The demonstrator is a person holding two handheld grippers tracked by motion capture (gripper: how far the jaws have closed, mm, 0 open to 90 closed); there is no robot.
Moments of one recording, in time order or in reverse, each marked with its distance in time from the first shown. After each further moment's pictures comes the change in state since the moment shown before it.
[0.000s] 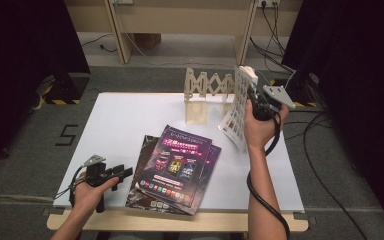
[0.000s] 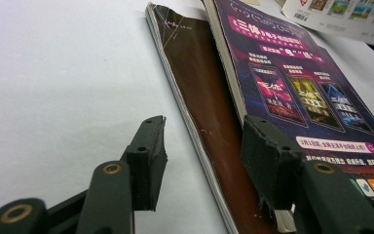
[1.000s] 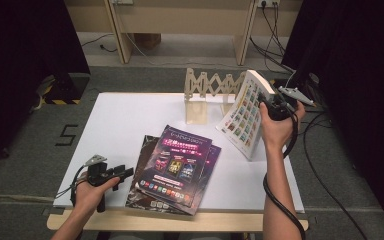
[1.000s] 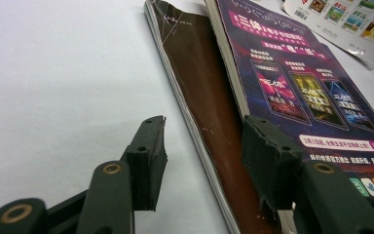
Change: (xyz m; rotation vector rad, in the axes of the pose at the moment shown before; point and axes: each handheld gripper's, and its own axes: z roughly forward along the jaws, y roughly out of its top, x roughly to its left) left arm 0.002 -0.001 0.004 0.015 -0.005 -0.002; right arm -0.046 0.001 0.008 0.189 0.003 0.069
